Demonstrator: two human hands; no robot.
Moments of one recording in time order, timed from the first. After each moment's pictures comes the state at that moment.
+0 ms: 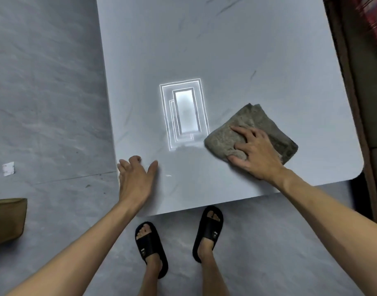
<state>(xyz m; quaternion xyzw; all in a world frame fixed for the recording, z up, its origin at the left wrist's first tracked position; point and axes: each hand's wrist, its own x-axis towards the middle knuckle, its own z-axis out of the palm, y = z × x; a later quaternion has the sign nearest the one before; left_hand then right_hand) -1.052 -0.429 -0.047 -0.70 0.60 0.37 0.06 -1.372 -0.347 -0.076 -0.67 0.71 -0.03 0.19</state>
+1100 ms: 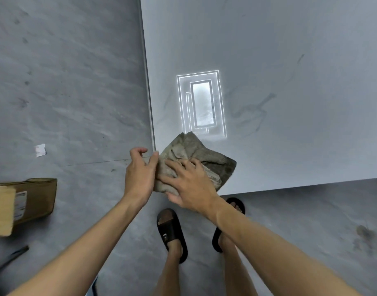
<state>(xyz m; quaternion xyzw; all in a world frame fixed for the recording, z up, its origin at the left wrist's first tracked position) -0.968 -0.433 -0.030 -0.73 0.51 0.44 -0.09 -1.096 -0.356 -0.093 -0.80 0.58 -0.06 0.16</state>
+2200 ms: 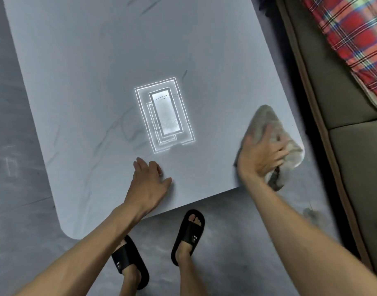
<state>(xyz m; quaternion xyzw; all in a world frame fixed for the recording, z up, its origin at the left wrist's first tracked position) -1.214 -0.376 -0.047 -0.52 0.74 0.37 0.21 -1.461 -0.293 -0.080 -0.06 0.99 -0.08 0.04</state>
